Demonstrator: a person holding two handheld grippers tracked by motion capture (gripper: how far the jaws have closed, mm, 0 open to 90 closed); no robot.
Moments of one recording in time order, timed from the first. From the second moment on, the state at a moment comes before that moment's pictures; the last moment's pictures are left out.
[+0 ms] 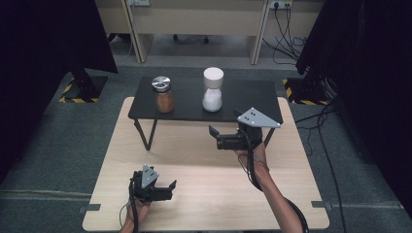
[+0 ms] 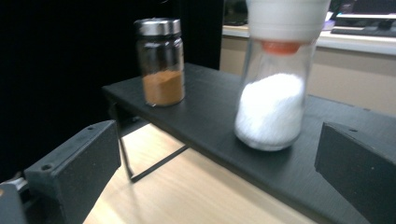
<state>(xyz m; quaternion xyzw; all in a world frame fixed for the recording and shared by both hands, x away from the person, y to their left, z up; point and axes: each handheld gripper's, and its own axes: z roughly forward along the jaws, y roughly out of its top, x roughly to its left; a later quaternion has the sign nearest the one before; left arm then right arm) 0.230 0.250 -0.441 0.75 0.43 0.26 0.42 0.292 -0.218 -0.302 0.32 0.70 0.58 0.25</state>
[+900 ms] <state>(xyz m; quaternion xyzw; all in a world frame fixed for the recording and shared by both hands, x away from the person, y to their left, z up) 0.228 0.251 -0.441 0.74 0.44 0.27 0.43 0.239 -0.266 -0.419 0.36 0.72 0.56 0.20</state>
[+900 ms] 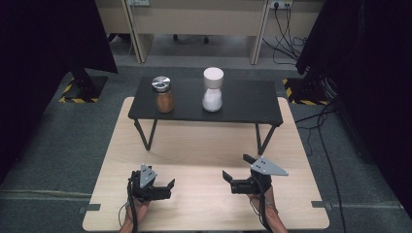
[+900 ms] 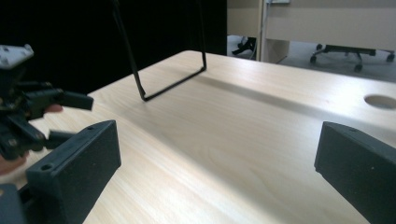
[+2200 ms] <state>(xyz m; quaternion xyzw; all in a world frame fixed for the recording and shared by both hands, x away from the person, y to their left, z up) 0.226 0.253 -0.441 0.74 0.45 0.27 0.43 0.224 -0.279 -0.460 0.38 0.74 0.53 0.19</state>
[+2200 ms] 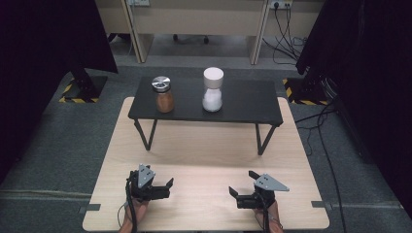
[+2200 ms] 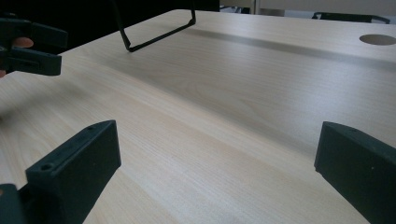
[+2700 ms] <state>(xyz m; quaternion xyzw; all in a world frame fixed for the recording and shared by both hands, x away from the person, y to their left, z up) 0.226 0.253 -0.441 0.74 0.45 0.27 0.43 0.224 -0.278 -0.461 0.38 0.74 0.53 0.19</state>
